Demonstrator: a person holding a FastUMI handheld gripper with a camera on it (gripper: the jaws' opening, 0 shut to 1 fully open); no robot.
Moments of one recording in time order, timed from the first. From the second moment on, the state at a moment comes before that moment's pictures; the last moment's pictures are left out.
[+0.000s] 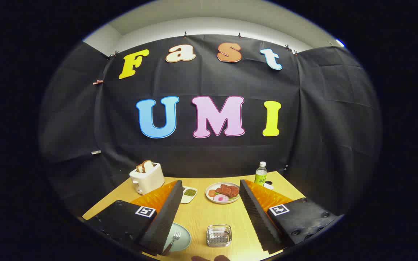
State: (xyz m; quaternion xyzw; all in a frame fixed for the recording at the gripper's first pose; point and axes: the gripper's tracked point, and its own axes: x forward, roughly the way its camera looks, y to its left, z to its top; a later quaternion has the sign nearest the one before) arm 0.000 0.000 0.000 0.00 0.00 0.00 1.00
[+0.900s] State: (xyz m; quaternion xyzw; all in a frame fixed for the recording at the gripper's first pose) arm 0.006 0.028 -0.022 0.00 0.02 -0.01 1.00
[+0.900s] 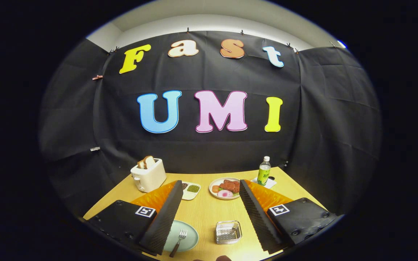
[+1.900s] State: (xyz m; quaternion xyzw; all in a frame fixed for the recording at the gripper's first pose) arm 0.010 0.123 -0.240 -0.06 0.30 0.06 0.95
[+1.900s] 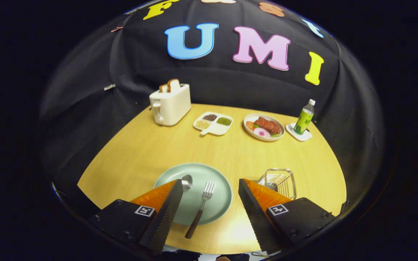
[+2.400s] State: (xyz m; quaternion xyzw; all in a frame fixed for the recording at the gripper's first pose) arm 0.009 0.122 -0.340 -0.05 0.44 0.05 0.89
